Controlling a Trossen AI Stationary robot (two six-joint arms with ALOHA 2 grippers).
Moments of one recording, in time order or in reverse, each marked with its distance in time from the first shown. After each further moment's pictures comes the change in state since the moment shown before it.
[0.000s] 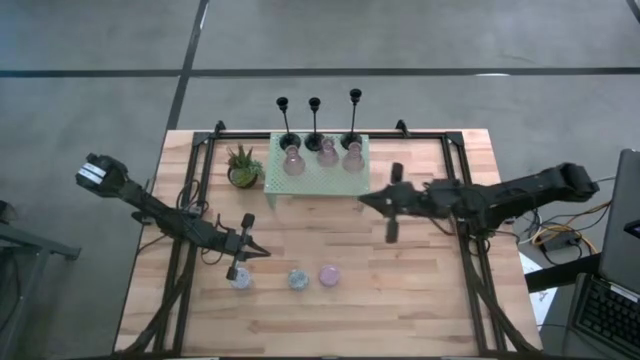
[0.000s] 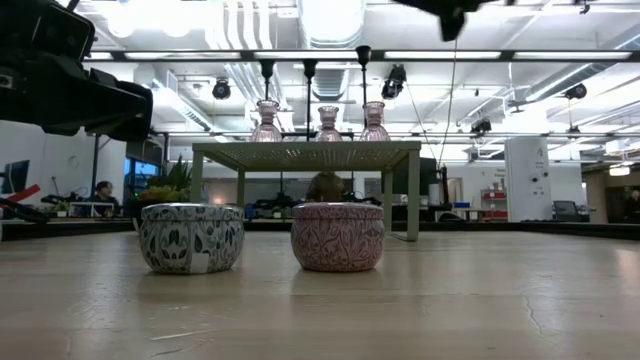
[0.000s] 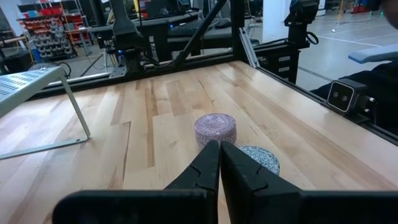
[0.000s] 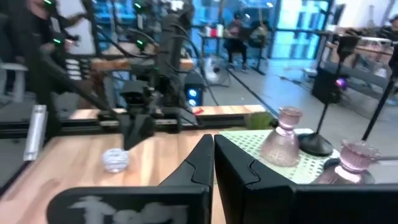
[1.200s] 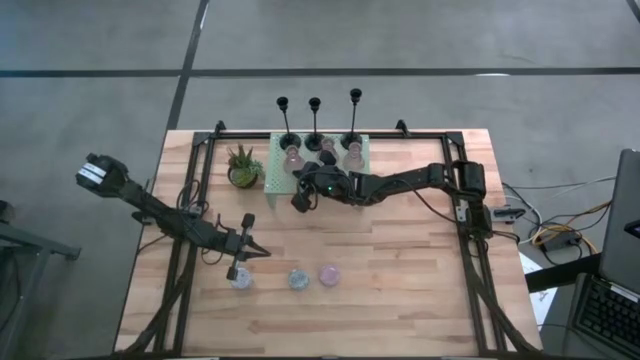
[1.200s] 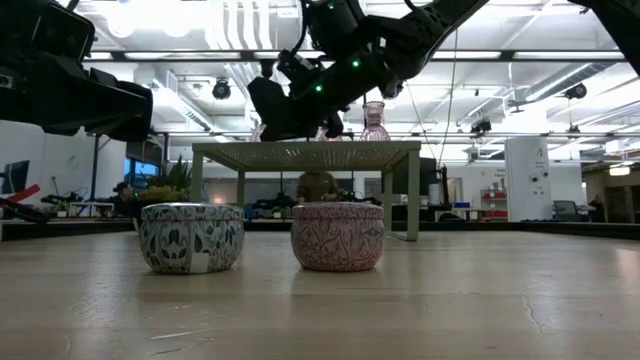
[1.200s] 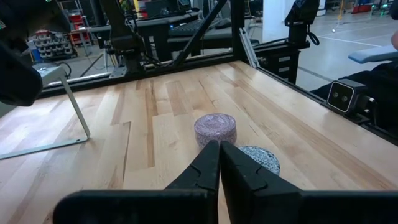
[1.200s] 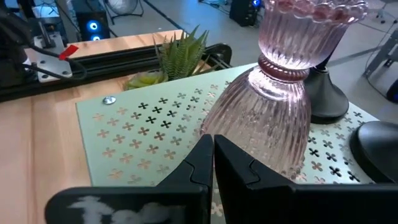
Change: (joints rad) left arm 0.000 0.000 0.000 0.000 0.000 0.000; right arm -0.253 0.959 0.645 0.007 0.132 0.087
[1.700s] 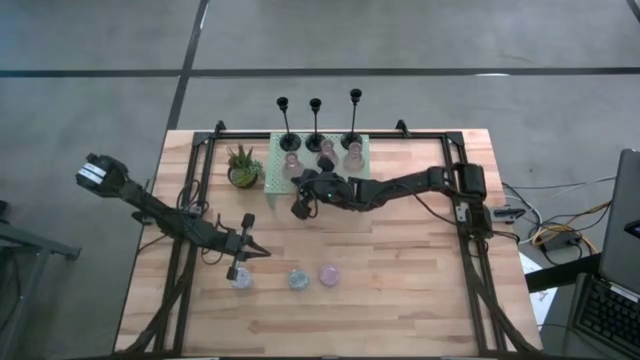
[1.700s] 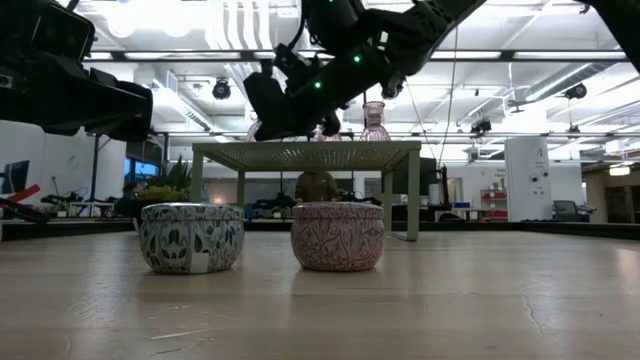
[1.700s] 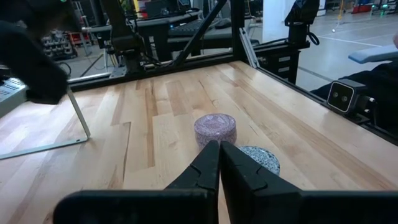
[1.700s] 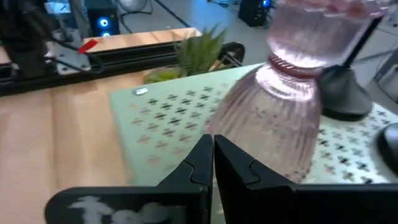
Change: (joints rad) left arm 0.000 0.000 0.000 0.000 0.000 0.000; right arm 0.032 0.000 -0.005 -0.001 0.000 -0.008
